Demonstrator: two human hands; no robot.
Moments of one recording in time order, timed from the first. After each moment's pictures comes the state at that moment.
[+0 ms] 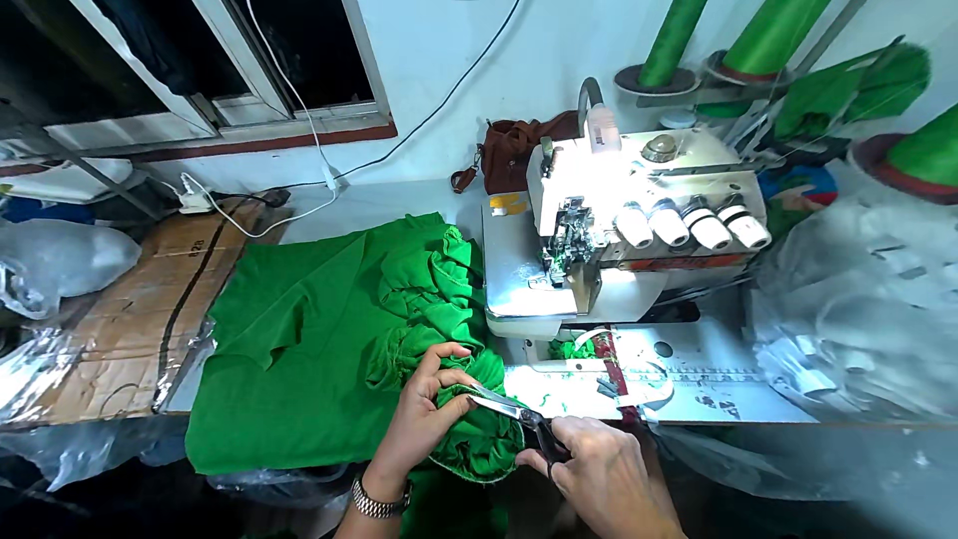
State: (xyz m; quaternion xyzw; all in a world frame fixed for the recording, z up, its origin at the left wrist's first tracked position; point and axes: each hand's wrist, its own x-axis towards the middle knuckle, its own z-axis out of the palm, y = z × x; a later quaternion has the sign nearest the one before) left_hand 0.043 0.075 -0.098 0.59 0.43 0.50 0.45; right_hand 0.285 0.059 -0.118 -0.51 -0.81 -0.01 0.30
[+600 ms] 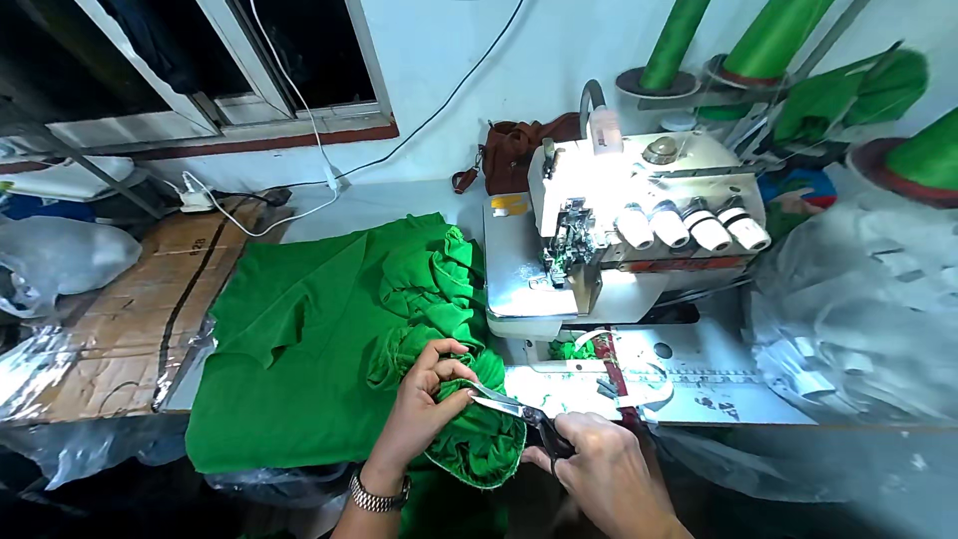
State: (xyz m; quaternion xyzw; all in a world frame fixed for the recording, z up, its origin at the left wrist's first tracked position) left_hand 0.040 0.081 -0.096 0.59 0.43 0.51 0.45; right_hand 0.288 0.062 -0.118 -0.50 -0.81 0.01 0.31
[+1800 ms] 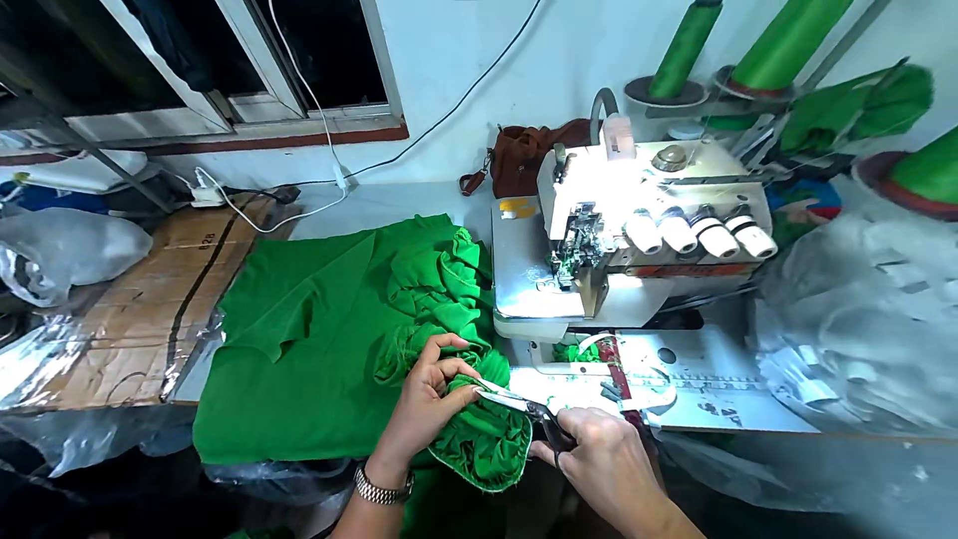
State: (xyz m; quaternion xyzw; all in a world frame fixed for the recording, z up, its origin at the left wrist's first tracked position) left_hand 0.039 0.081 -0.096 0.56 0.43 0.52 0.48; right_hand 0.289 0.071 -0.117 -0.49 -0.83 0.00 0.28
